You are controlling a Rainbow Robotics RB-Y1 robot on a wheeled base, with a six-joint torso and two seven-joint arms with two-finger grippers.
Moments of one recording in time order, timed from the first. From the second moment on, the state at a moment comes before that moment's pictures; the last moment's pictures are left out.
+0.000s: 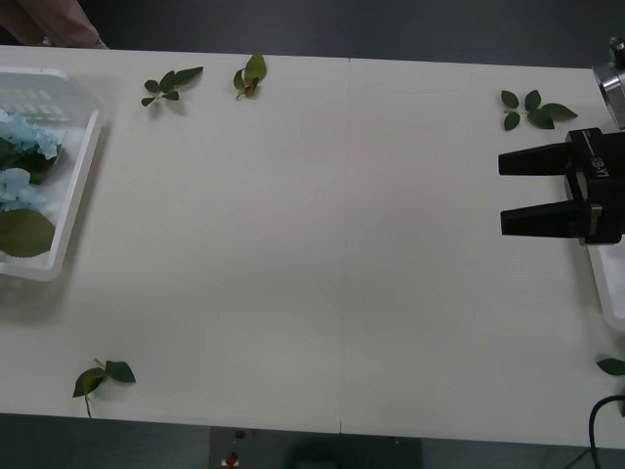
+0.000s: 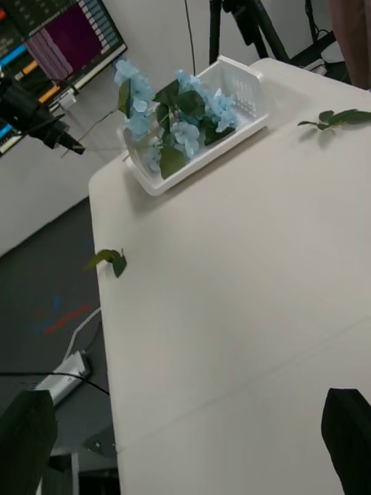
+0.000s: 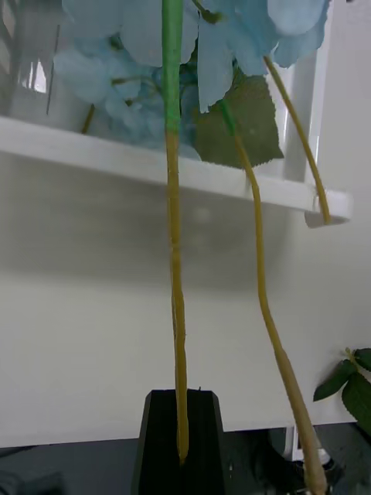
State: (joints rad) right arm -0.30 -0.53 -0.45 -1.96 -1.71 1.75 2.18; left arm 0.27 1.13 0.42 -1.11 1.85 1.17 -2.36
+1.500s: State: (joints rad) right arm -0.28 -0.79 -0.51 -1.70 -1.87 1.87 2.69; left arm 0.24 1.21 0.56 -1.24 2.28 1.43 -2.51
